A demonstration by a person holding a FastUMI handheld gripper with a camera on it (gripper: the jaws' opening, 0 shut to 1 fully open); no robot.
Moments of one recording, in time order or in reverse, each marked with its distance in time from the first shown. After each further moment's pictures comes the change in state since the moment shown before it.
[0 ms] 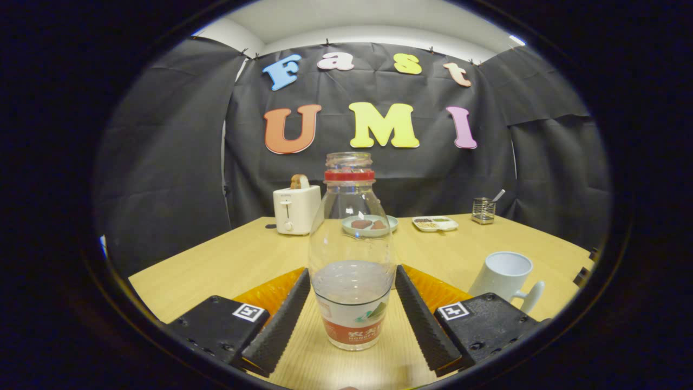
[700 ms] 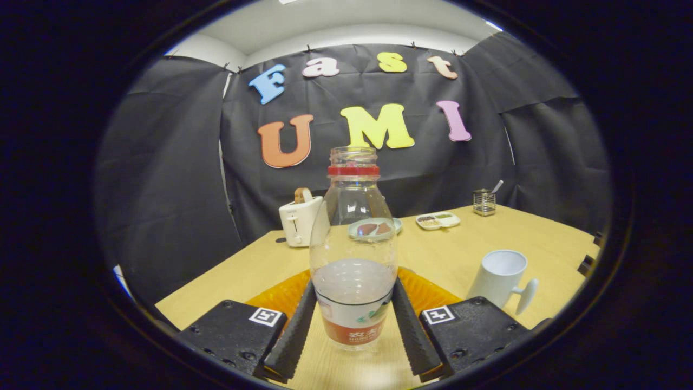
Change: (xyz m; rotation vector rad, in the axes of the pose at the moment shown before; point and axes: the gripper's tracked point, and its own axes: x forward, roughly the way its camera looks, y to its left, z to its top) arm -0.029 0.015 0.045 0.119 -0.008 0.040
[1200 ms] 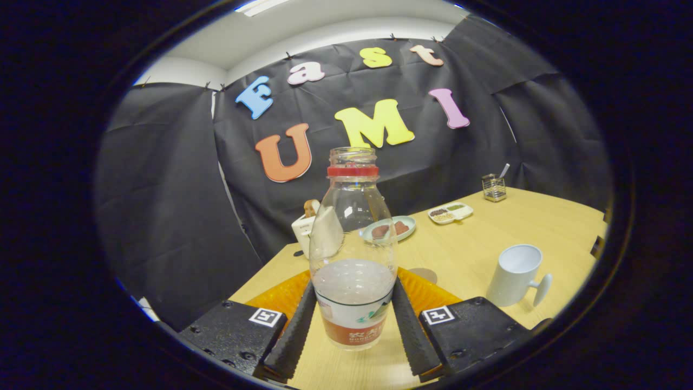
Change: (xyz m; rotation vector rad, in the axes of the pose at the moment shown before) arm 0.005 0.020 0.028 0.199 0.033 0.071
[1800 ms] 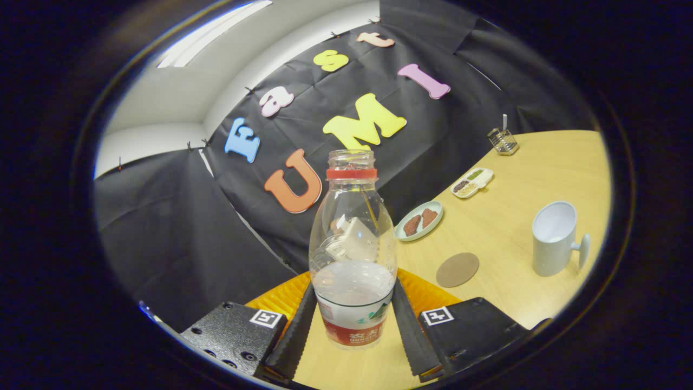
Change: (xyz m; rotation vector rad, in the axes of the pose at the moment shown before) arm 0.005 0.009 0.042 0.399 -0.018 0.166
